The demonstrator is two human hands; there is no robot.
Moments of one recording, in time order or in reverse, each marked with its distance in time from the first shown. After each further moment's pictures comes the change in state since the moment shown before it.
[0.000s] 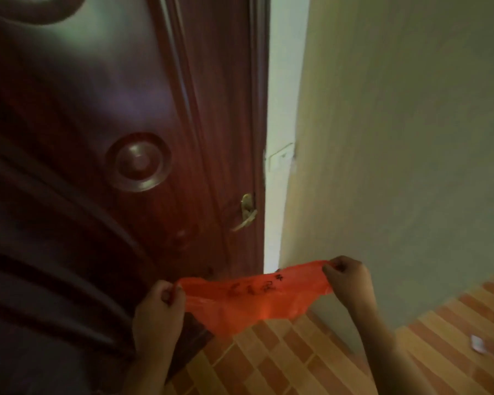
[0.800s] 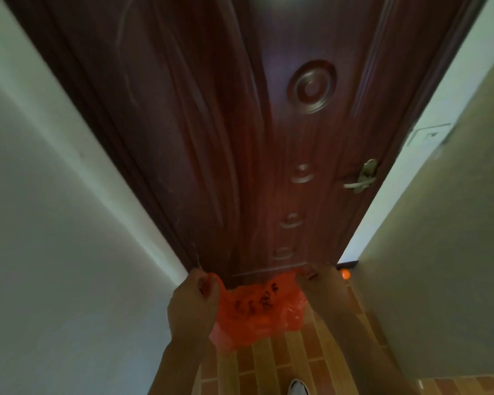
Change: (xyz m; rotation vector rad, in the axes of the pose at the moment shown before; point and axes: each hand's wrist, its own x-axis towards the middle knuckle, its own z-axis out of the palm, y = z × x) left_hand -0.237 -0.100 -0.126 0.038 0.245 -0.315; right_hand -0.214 -0.002 0.111 -0.196 -0.579 -0.506
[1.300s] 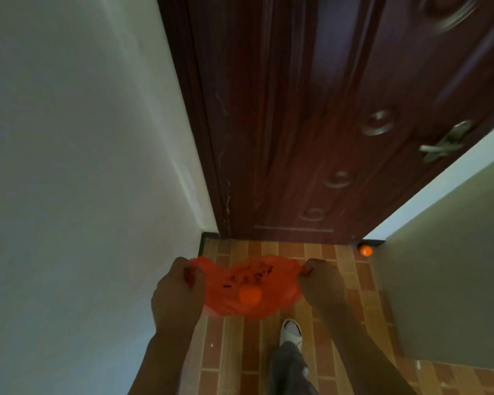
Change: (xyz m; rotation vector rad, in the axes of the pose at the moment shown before) left_hand -0.072 -0.174 -0.029 0.037 0.065 -0.234; right_hand -0.076 0.016 0.137 -0.324 -0.249 0.030
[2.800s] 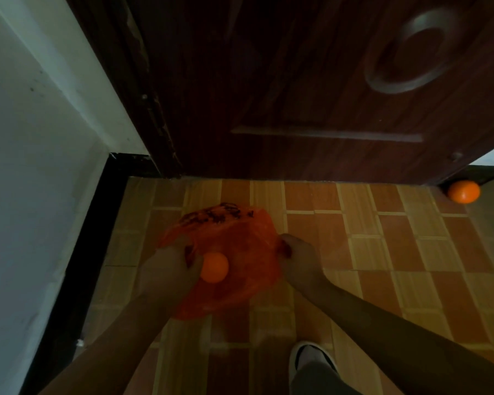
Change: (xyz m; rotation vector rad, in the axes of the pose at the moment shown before) left_hand 0.192 -0.422 0.665 0.247 -0.323 0.244; right_hand 0.406 0.345 0.614 0.379 -0.150 -0.275
